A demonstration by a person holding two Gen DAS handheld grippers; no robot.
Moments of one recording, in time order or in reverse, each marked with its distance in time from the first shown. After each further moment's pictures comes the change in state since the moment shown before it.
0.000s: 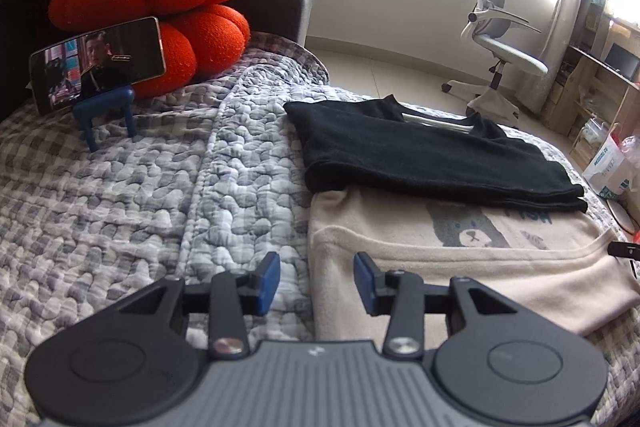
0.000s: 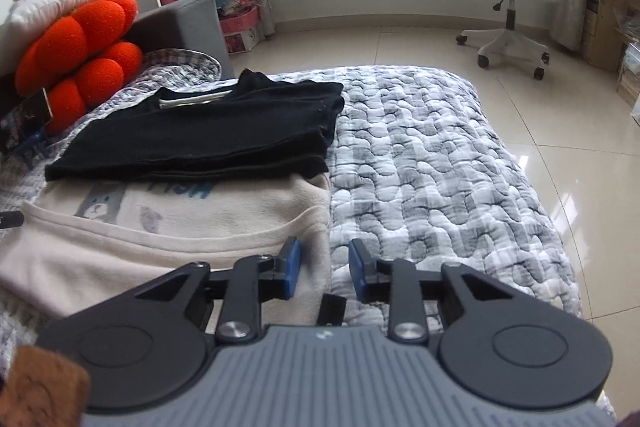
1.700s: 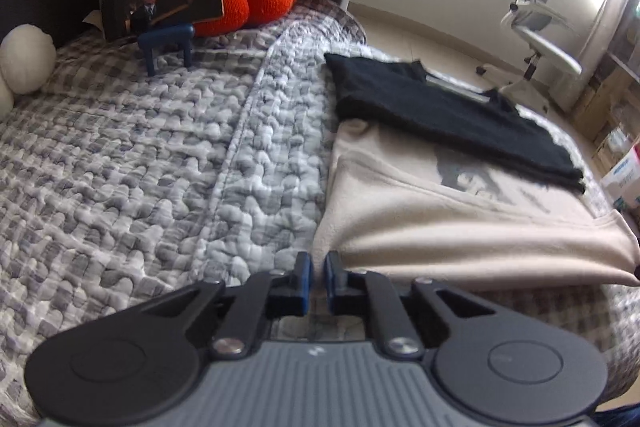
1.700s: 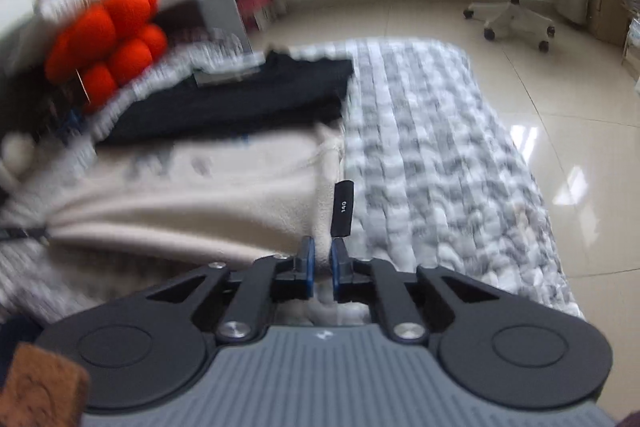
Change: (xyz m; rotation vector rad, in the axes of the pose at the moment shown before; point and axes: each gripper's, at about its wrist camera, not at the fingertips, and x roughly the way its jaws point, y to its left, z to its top) left arm -0.051 -0.001 -0.040 -0.119 0.140 0.099; right arm -0.059 0.003 -0.030 0.003 0.139 0.019
